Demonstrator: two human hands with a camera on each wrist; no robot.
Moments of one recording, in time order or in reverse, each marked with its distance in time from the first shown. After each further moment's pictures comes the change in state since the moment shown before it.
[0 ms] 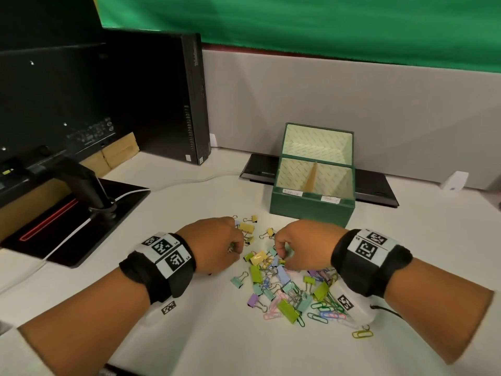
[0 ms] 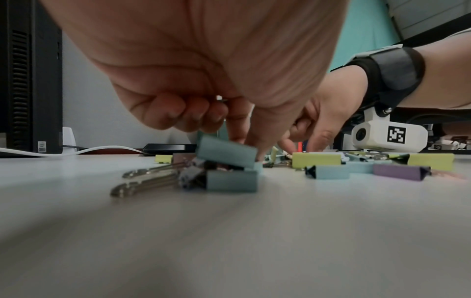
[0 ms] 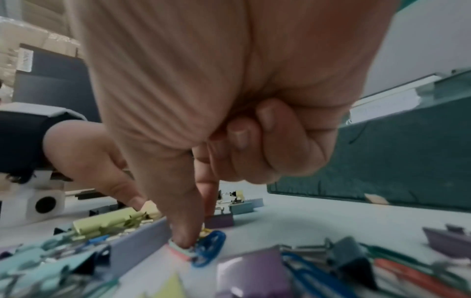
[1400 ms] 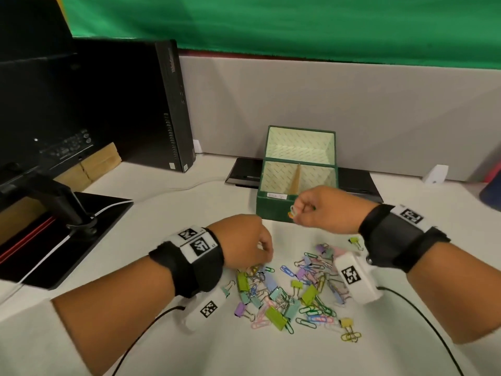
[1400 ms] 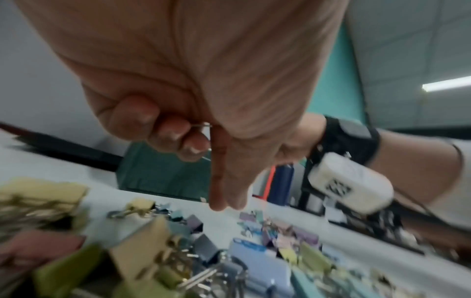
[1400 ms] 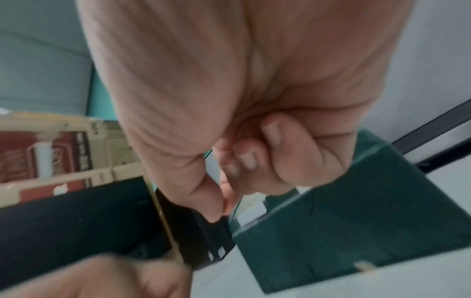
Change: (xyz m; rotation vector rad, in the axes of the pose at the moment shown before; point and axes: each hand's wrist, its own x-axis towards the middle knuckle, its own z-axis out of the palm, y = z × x) left_hand 0.041 0.066 -0.027 -0.087 -0.022 0.148; right_hand -0.026 0.047 -0.051 0.380 0.236 0.137
